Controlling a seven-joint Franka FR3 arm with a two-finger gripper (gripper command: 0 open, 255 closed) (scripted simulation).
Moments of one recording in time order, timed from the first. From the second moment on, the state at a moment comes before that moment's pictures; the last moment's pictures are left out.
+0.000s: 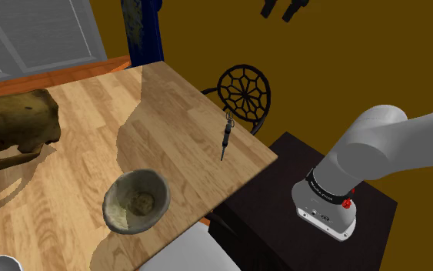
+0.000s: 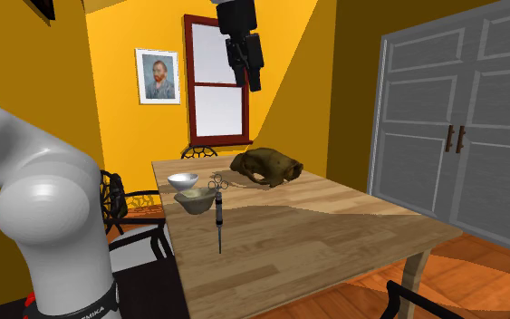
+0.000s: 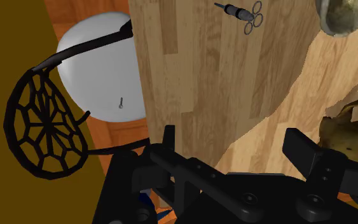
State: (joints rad) arm -0.01 -0.81 -0.05 -2.27 0.11 1.71 0.12
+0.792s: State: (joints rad) arm -0.01 -0.65 0.13 -2.38 0.16 1.76 0.37
